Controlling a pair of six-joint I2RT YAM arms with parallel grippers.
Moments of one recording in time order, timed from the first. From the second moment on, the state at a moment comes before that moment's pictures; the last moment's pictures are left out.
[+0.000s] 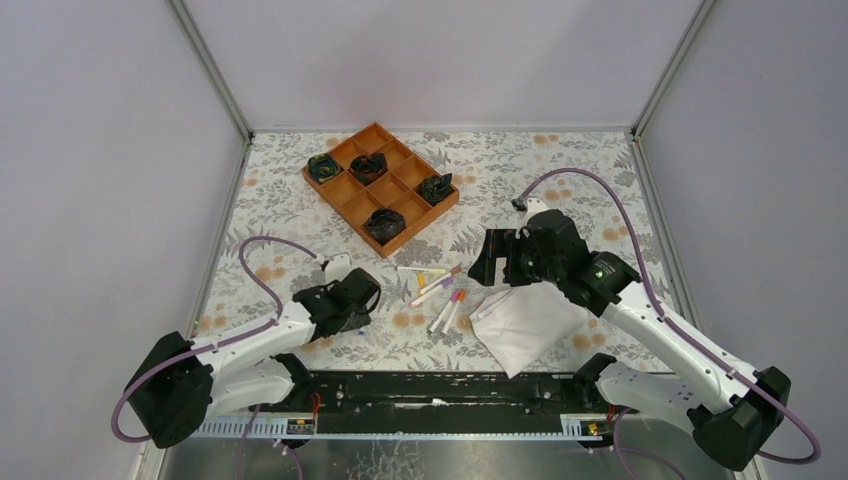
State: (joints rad) left arm -0.76 1.06 0.47 -0.58 -0.38 -0.98; right arm 0.68 0.98 0.91 -0.62 -0.10 0.59
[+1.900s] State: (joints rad) left arm -1.04 0.99 0.51 0.03 0.07 -0.69; right arm 0.71 1.19 0.74 -0.22 -0.44 0.83
